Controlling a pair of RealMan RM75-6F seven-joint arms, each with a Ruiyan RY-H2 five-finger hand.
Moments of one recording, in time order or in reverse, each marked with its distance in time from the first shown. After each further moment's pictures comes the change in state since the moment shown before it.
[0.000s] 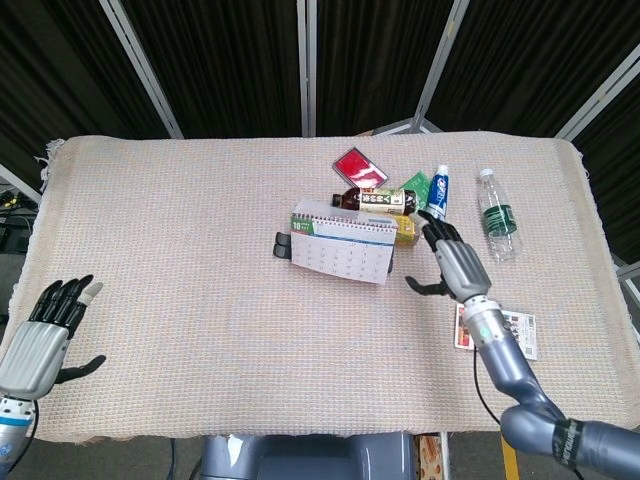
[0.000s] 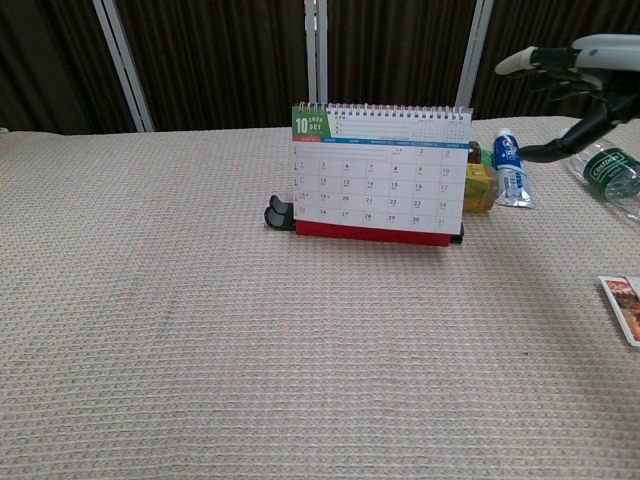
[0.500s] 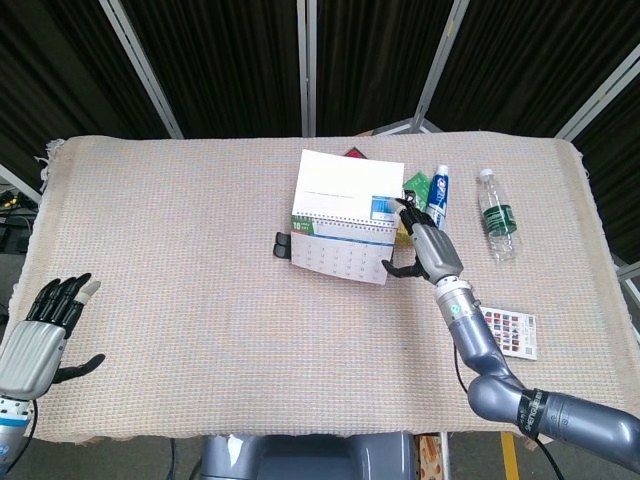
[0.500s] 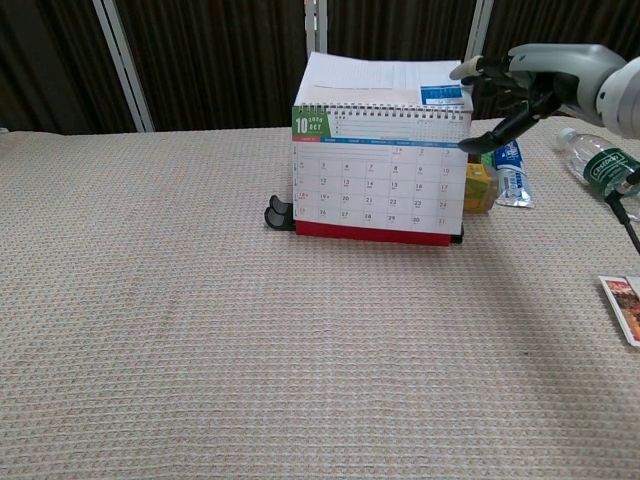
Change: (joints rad) left arm 0.001 0.007 -0.007 -0.005 0.007 0.013 -0.025; right arm 0.154 -0.141 0.100 0.133 0.264 -0.119 -0.087
